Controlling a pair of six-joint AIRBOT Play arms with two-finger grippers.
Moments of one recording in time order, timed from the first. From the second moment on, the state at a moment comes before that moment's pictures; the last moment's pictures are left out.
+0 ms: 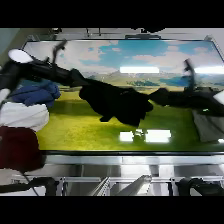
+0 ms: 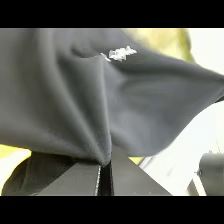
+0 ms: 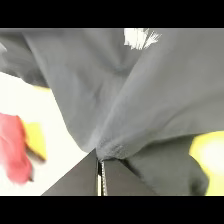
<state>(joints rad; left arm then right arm) -0.04 -1.46 1.47 0.65 -1.35 -1.12 0.06 -0.95 0.89 -0.52 0.95 1.21</state>
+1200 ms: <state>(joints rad) -0.05 -1.70 1.57 0.68 -1.36 -1.11 -0.19 -1.28 0.99 -0.52 1.00 1.16</state>
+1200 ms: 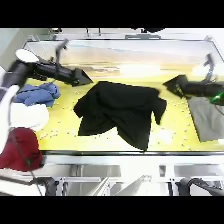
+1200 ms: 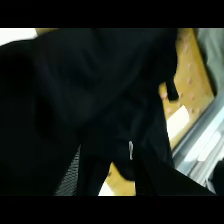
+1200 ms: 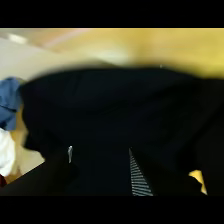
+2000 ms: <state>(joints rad) 0.12 -1.85 1.55 0.93 -1.34 -1.20 -0.17 -1.08 0.48 -0.64 1.16 1.06</state>
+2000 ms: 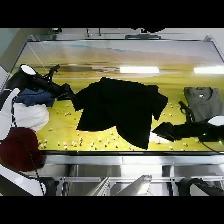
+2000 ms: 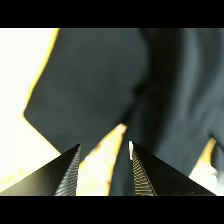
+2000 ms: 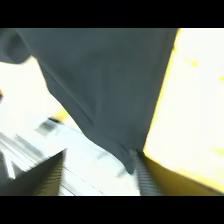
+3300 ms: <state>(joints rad) 0.12 -1.89 1.54 0.79 -1.18 -1.16 0.09 -1.21 0.43 -0.30 0.91 0.88</state>
